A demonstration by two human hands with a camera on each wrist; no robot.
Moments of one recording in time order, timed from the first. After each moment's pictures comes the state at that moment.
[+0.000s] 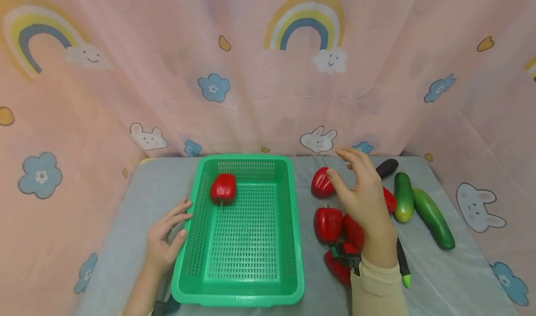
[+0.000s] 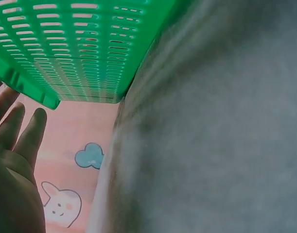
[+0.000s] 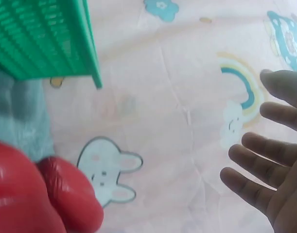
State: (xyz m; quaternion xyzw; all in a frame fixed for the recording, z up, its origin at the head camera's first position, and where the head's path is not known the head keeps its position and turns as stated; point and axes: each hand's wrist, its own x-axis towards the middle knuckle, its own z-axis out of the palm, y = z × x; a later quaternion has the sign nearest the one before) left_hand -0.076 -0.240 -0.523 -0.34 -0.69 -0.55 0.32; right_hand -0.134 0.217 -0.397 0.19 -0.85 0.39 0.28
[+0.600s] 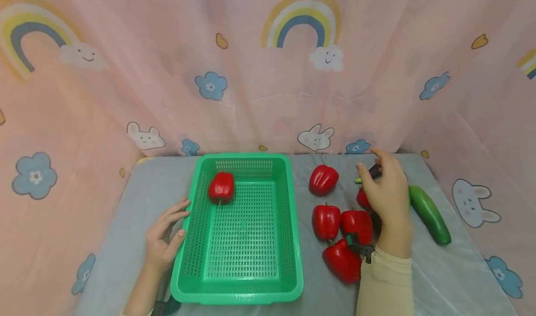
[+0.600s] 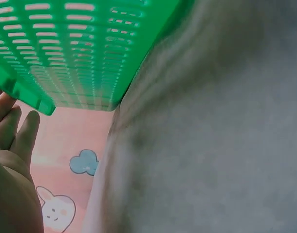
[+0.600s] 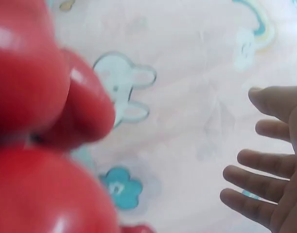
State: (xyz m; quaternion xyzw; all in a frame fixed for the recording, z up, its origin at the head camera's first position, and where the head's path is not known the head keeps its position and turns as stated) left_hand -0.076 -0.237 -0.528 -0.35 -0.64 -0.61 0.31; right_hand -0.141 0.275 -0.416 0.01 -0.92 0.32 0.25
